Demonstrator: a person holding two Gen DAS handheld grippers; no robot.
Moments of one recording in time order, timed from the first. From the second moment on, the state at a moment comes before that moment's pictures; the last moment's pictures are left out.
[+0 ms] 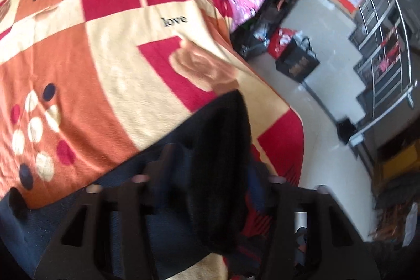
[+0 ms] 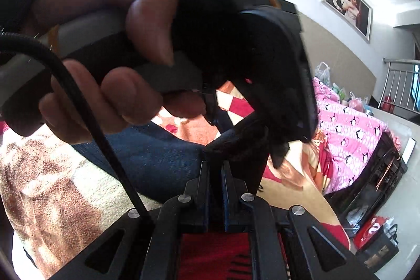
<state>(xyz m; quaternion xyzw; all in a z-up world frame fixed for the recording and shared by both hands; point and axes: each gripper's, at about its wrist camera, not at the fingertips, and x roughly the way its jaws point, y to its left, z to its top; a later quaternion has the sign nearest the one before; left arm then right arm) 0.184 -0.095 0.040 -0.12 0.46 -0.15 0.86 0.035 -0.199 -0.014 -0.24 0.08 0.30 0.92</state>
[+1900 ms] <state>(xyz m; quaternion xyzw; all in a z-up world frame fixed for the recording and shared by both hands) 0.043 0.119 -0.013 -0.30 0.33 0.01 0.89 -0.049 -0.063 -0.011 -0.30 0.09 0.51 0.80</state>
